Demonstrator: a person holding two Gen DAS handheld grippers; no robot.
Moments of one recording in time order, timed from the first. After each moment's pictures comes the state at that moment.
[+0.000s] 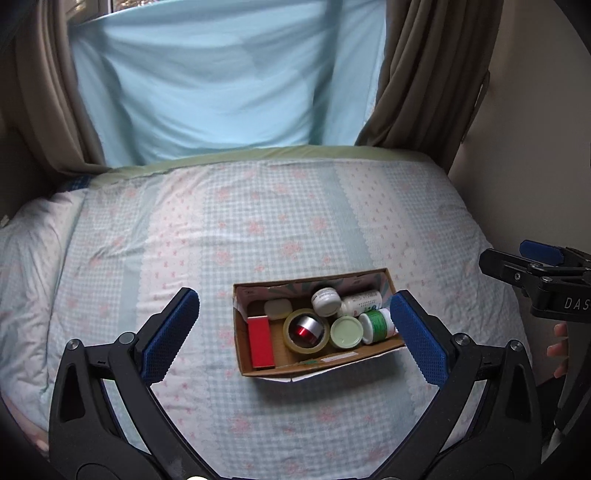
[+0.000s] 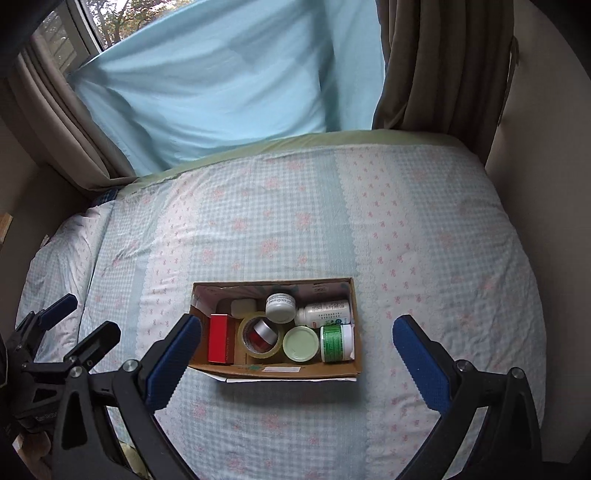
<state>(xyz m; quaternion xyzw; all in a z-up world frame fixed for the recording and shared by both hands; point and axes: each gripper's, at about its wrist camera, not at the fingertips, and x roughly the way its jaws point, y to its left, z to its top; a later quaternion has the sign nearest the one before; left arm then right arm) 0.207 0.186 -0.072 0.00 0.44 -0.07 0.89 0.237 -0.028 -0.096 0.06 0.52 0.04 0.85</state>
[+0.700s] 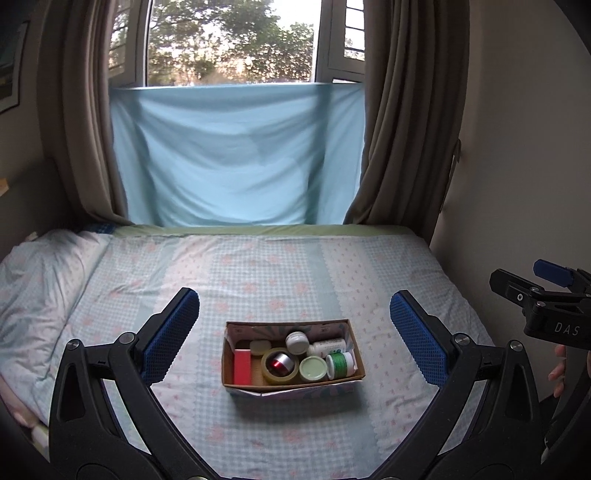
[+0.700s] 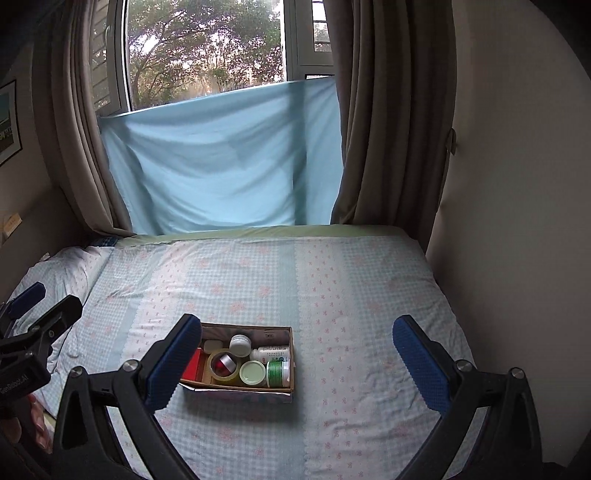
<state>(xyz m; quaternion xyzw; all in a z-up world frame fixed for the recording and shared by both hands) 0.072 0.139 0.018 -0.02 0.30 -0.05 0.95 0.098 -0.080 0.012 0.01 0.36 0.00 0.93</state>
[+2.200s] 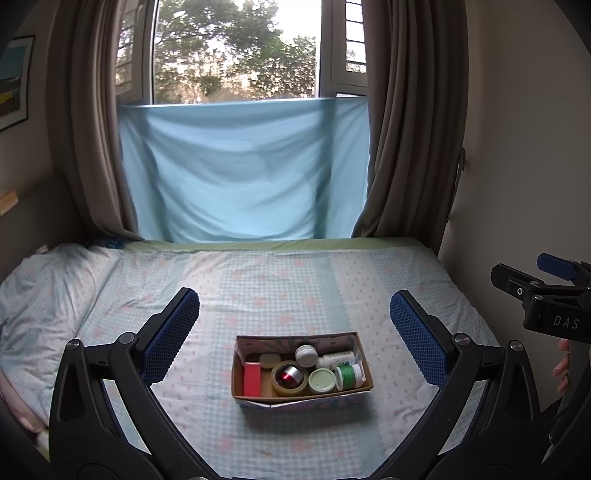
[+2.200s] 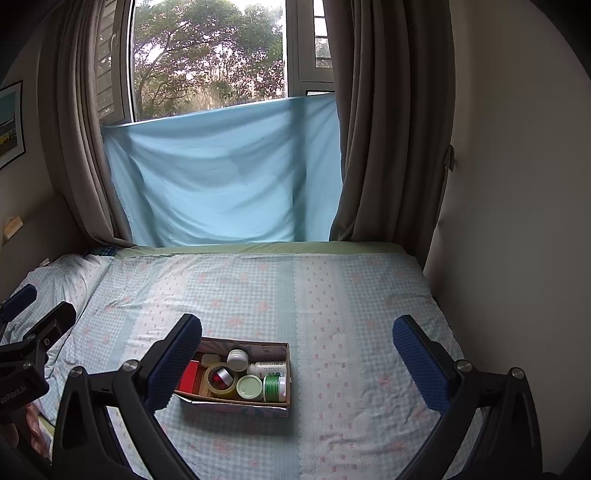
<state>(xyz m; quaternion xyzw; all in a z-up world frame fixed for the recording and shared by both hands) 0.067 0.133 0.029 -0.01 0.27 -0.03 0.96 0.094 -0.082 0.023 0.01 0.33 0.00 0.94</state>
